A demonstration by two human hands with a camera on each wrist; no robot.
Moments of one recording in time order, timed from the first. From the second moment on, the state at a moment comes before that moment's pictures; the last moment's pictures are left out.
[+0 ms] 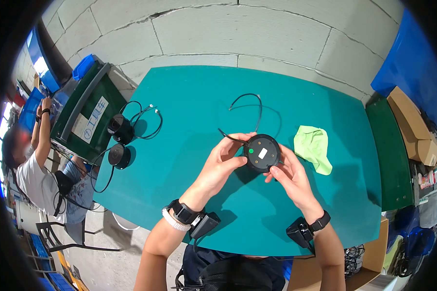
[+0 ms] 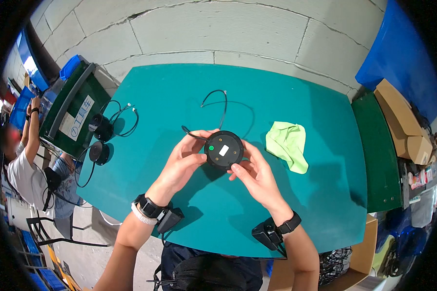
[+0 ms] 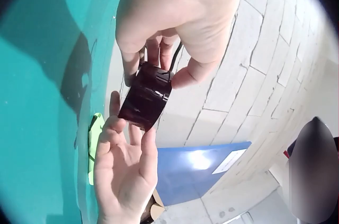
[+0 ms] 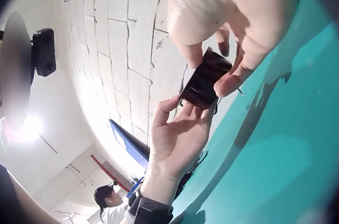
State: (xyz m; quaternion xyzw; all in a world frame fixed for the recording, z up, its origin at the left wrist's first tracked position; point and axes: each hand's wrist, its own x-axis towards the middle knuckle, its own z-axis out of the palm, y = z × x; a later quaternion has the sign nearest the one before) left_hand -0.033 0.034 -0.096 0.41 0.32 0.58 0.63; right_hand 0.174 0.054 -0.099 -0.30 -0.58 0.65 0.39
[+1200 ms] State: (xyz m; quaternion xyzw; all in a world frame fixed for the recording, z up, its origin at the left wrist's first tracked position) left_hand -0.029 0.029 -0.094 0.40 0.34 0.57 0.63; right_hand 0.166 0.050 -0.107 -0.26 -0.68 0.53 0.43
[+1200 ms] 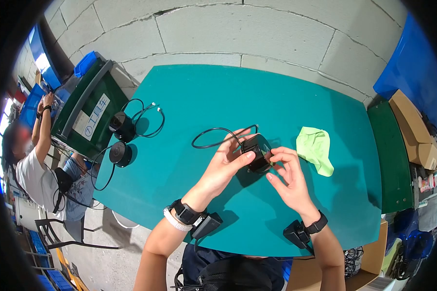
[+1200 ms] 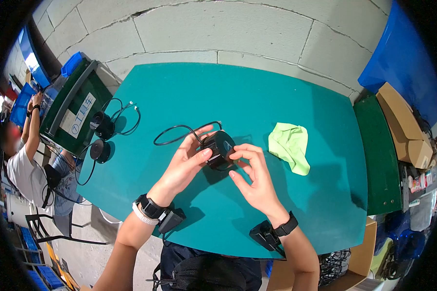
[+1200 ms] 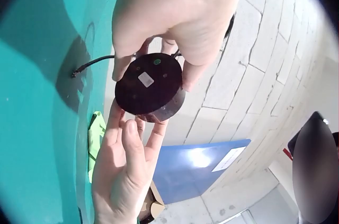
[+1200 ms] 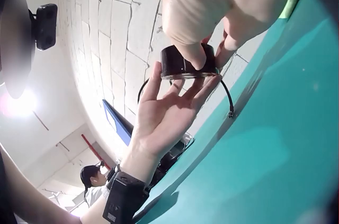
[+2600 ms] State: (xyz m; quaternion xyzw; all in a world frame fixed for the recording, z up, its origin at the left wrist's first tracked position) left_hand -0.075 0.037 -0.088 0.31 0.34 0.67 0.57; right_hand 0.225 0.092 -0.084 -0.43 -0.44 0.41 0.67
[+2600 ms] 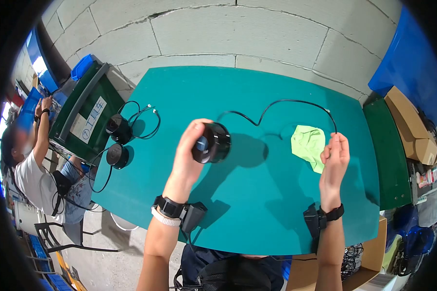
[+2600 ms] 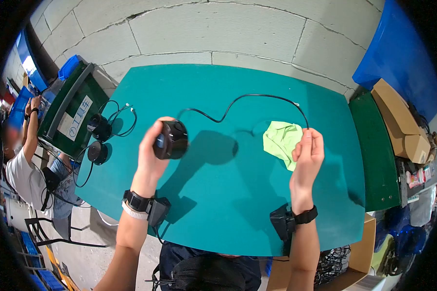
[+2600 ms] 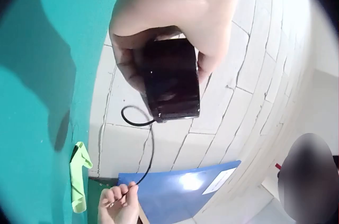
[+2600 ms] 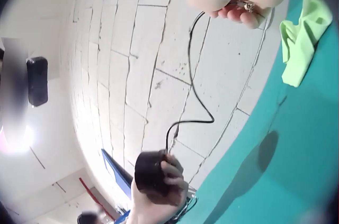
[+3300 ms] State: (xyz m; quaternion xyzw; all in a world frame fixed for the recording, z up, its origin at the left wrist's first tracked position) left_hand -0.093 0.041 -0.084 0.08 0.24 0.82 0.52; right_hand 0.230 0.093 -0.091 -0.46 -0.54 0.46 0.53
